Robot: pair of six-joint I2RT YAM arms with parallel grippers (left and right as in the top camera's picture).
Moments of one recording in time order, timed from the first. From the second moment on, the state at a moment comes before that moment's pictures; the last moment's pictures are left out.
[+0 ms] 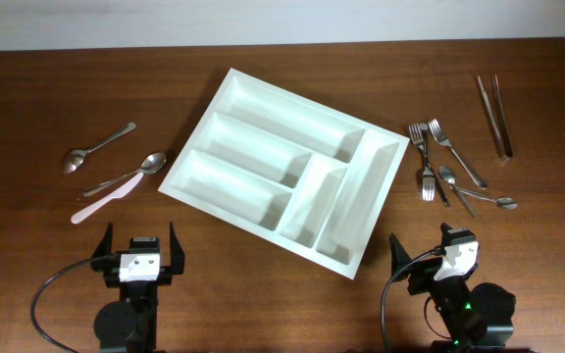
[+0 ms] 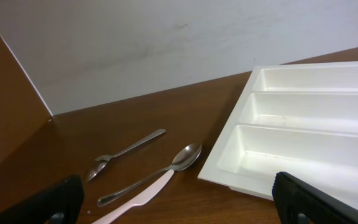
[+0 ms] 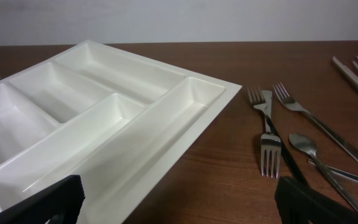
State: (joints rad) left arm 0.03 0.02 0.02 -0.08 -0.06 0.25; right arm -0.04 0.01 0.12 -0.38 -0.26 0.02
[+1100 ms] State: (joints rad) left arm 0.03 0.02 0.04 -0.08 -0.01 0.24; right arm -0.04 0.06 0.23 -0.46 -0.48 0.05
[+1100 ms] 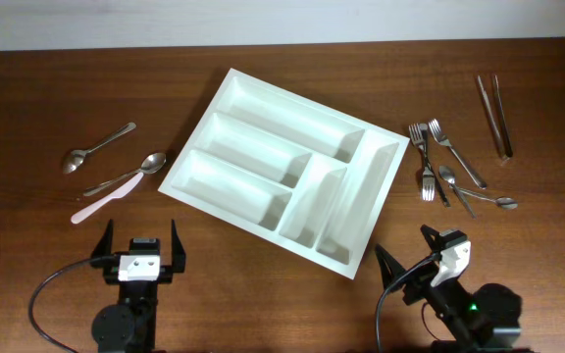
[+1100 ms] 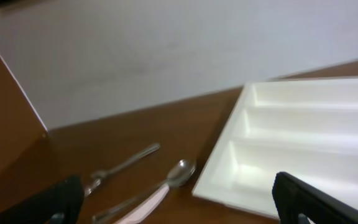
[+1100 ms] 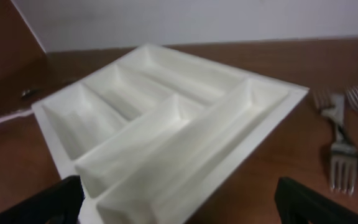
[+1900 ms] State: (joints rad) left arm 0.31 1.16 1.10 -0.60 0.10 0.28; right arm -0.04 1.39 1.53 -1.11 -0.31 -0.06
